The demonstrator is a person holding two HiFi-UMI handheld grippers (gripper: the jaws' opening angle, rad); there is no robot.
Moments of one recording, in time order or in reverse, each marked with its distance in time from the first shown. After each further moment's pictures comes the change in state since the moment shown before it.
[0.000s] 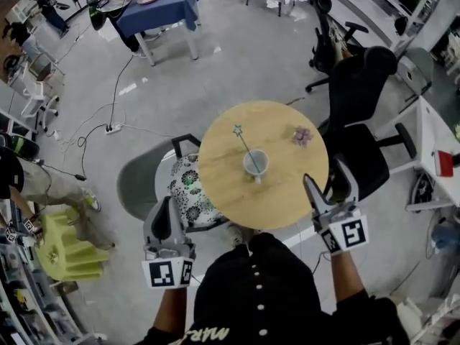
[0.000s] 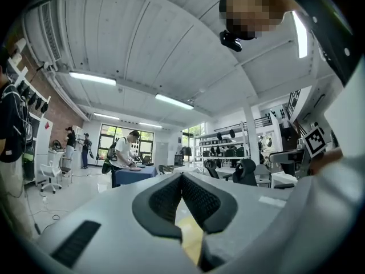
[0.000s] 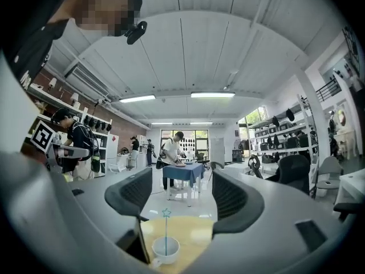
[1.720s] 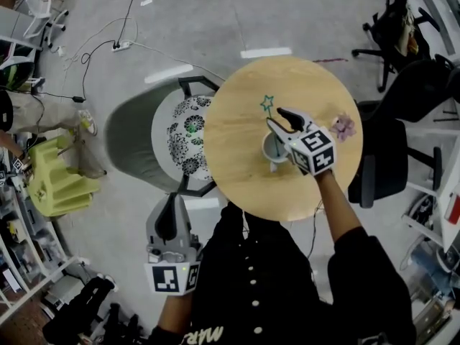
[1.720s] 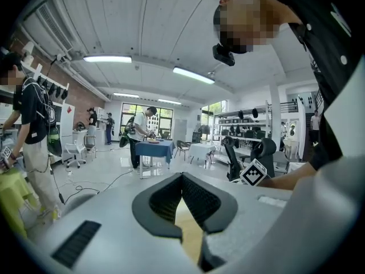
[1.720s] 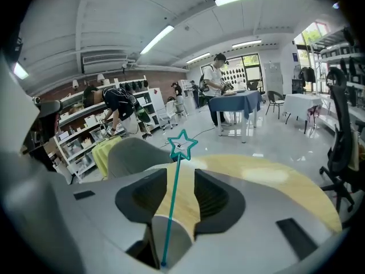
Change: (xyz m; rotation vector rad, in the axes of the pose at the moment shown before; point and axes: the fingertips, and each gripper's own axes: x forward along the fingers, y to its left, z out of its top) left arm 0.070 0.014 -0.130 -0.112 0.231 0.203; right arm 0.270 0.054 -0.330 0.075 0.662 0.581
